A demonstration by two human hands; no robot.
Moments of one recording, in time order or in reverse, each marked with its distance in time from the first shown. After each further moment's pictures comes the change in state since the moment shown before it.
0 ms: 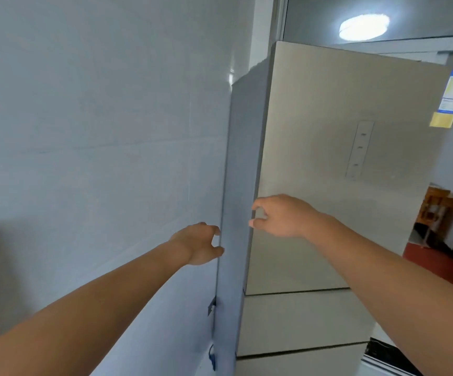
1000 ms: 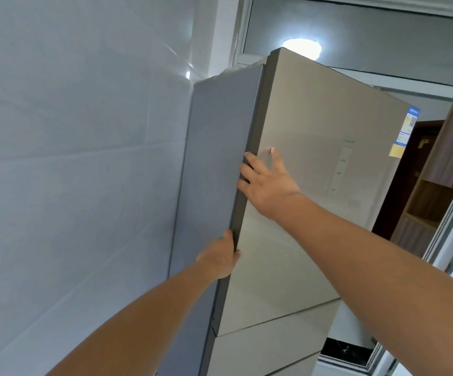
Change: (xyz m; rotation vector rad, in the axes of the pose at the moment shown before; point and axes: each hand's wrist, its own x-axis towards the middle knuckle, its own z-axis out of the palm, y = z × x) left_hand 0.159 0.039 0.038 -0.387 0.065 0.252; right_hand 0.109 -0.004 -0.056 -1.036 0.118 0.063
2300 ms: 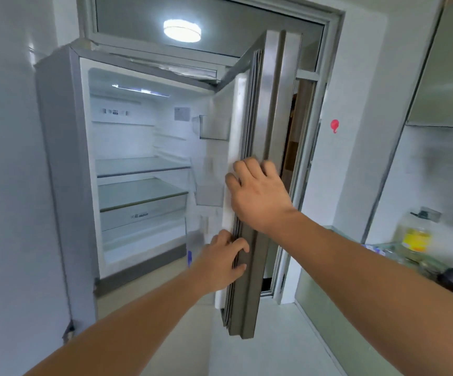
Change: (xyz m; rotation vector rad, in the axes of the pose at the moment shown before) left_hand -0.161 0.273 0.173 0.065 -0.072 0.706; right_hand -0.375 0.108 0.041 0.084 0.131 0.363
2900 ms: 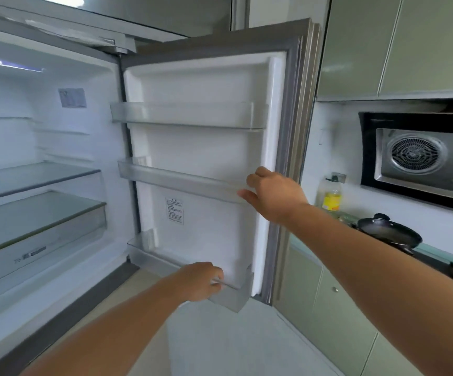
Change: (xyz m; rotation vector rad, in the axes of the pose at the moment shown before) left_hand 0.127 -0.049 0.105 0.069 -0.564 0.206; right_hand -0.042 0.099 0.096 0.210 -0.483 0.540
